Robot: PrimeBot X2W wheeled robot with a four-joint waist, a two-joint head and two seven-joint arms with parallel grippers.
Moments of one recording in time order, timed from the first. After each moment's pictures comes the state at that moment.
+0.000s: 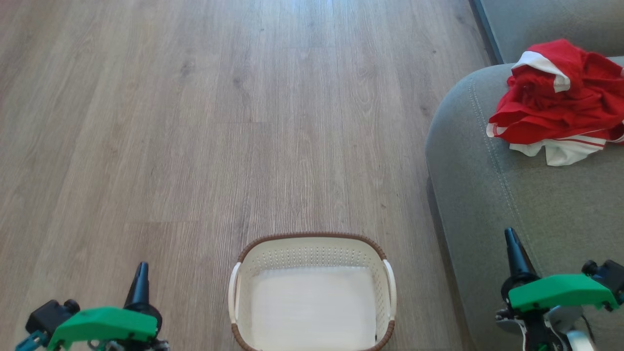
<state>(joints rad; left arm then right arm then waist) 0.06 0.11 -0.07 0.26 -1.11 0.03 -0.04 -0.01 -0.05 -0.07 0.30 0.99 0.12 -0.04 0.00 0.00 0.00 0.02</state>
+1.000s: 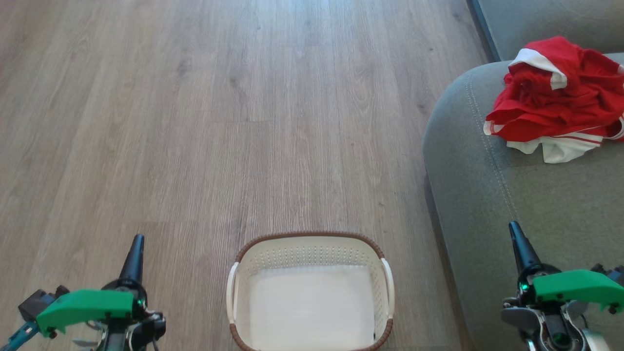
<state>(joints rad) -0.02 0.08 0.01 0.27 -1.40 -0.06 0.04 -0.03 -0.05 -0.11 0.29 1.35 0.12 0.05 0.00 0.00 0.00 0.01</state>
